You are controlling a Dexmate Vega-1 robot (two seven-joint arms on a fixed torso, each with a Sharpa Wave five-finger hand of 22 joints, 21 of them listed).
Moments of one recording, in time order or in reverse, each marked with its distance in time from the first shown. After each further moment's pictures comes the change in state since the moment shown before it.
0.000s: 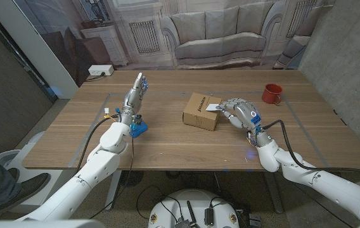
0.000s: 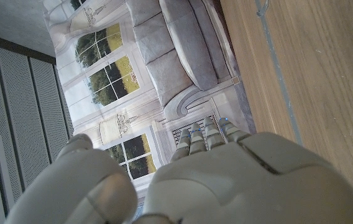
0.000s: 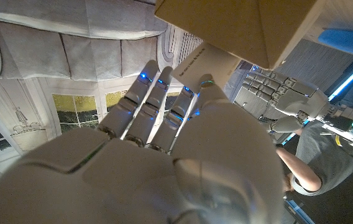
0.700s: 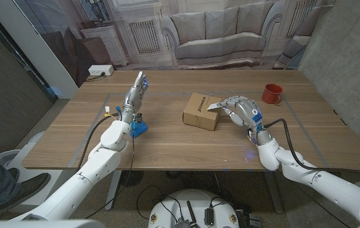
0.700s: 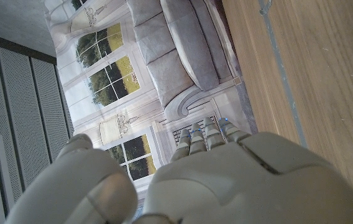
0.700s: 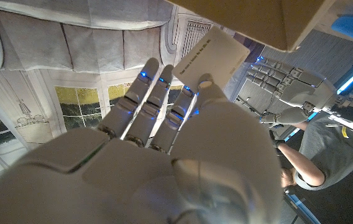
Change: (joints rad) left arm -0.022 -0.004 0.005 0.022 -0.005 -0.004 -0.016; left_hand 0.005 0.005 -0.004 -0.004 0.000 0.000 0.000 0.000 0.000 -0.004 0.004 0.000 0.000 0.000 0.000 0.000 0.000 -0.002 -0.002 0.000 0.000; right arm -0.028 0.021 0.069 -0.015 -0.028 0.023 -0.001; right_hand 0.018 0.000 -0.015 0.010 0.000 0.018 0.000 -0.016 0.005 0.018 0.000 -0.008 -0.003 0.034 -0.013 0.000 0.000 0.010 0.000 0.036 -0.003
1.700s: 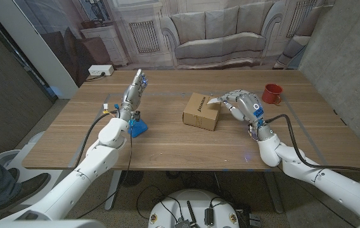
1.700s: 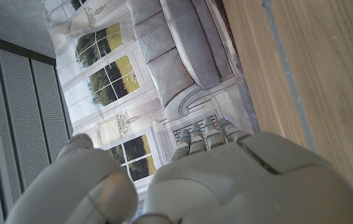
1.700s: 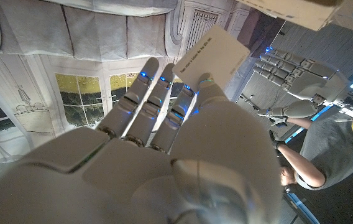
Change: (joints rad) left arm -0.027 0.012 -0.006 0.019 -0.014 0.013 -0.022; left_hand 0.004 0.004 0.000 0.000 0.000 0.000 0.000 0.000 0.000 0.000 0.000 0.000 0.000 0.000 0.000 0.000 0.000 0.000 0.000 0.000 0.000; right arm -0.016 -0.039 0.018 -0.108 0.034 -0.076 0.049; right_hand 0.015 0.005 -0.015 0.007 0.000 0.012 -0.002 -0.004 0.004 0.021 0.000 -0.004 0.003 0.019 -0.005 0.000 0.010 -0.008 0.000 0.027 0.000
